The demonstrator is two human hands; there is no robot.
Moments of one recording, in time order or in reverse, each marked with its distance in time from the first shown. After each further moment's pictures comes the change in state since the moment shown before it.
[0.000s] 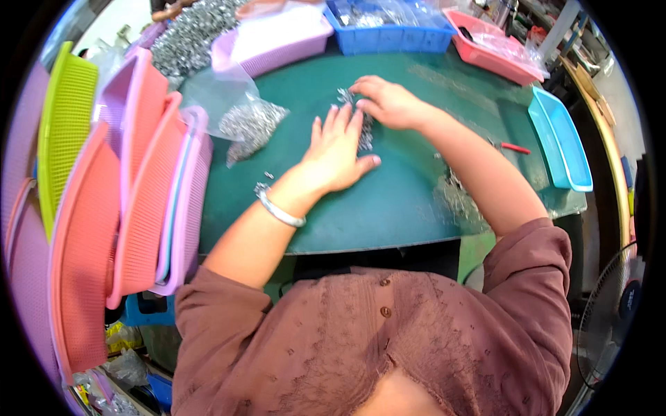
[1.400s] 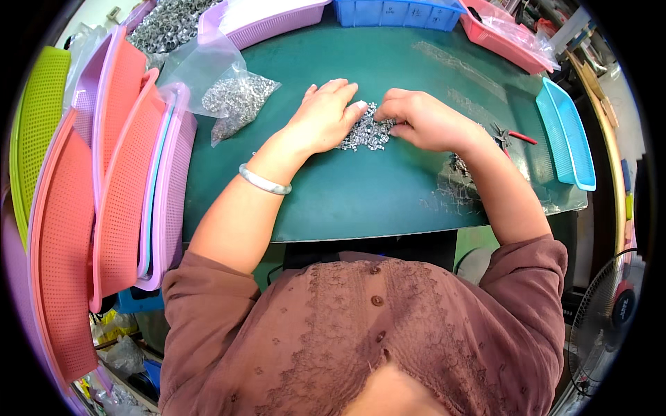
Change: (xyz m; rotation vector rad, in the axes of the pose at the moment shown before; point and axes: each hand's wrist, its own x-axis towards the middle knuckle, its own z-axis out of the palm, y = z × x) left_hand 0.016 -0.029 0.015 -0.143 0.256 0.107; right_hand -0.051 -0.051 -0.034 0.104 -0.269 0.028
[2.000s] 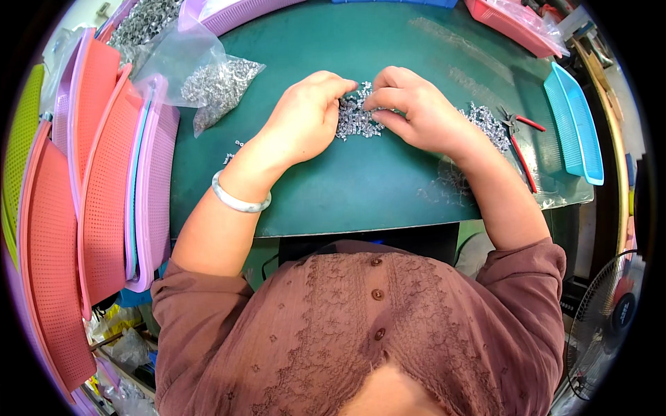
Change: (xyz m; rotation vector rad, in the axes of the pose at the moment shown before) left_hand -0.012 0.022 -0.024 -0.291 -0.032 0.048; right_hand -0.009 -0.001 0.025 -0.005 0.313 -0.099
